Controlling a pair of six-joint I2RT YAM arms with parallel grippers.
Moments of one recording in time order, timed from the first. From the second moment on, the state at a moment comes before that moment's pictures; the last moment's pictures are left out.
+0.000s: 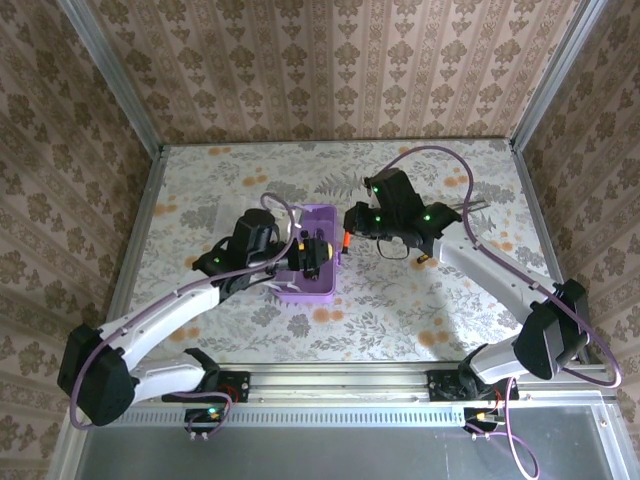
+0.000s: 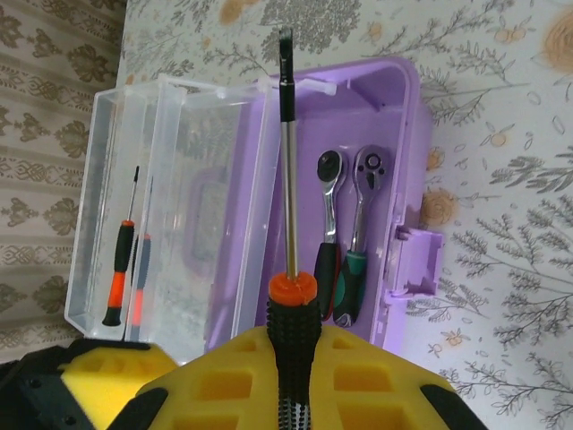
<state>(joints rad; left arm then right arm) -0.72 1.17 0.81 -0.18 0.42 -0.67 0.59 1.43 1.23 -0.52 -0.17 0.76</state>
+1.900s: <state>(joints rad) -0.41 1.16 1.02 -0.97 0.03 -0.29 0.55 1.16 1.01 -0.53 -0.06 0.79</state>
